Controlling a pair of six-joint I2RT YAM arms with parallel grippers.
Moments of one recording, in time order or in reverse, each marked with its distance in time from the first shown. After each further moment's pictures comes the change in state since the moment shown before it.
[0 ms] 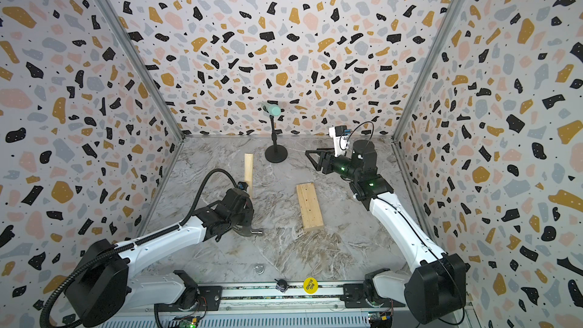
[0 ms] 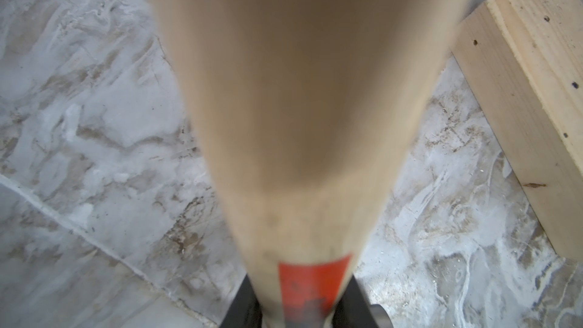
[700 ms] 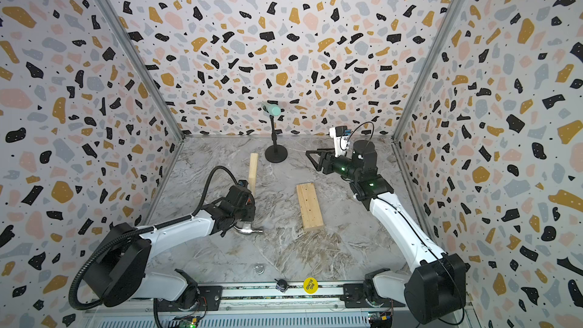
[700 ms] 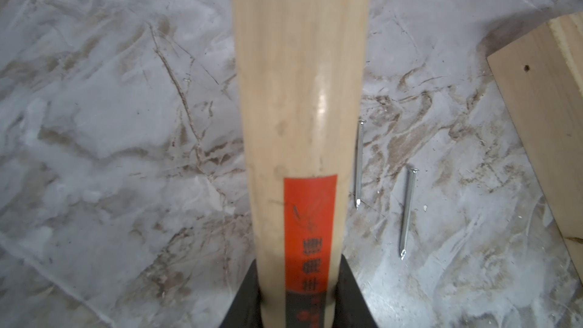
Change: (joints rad) left arm 0.054 0.148 0.000 0.138 0.027 -0.035; right arm -0.009 -0.001 -0.007 -0.002 0.000 -0.001
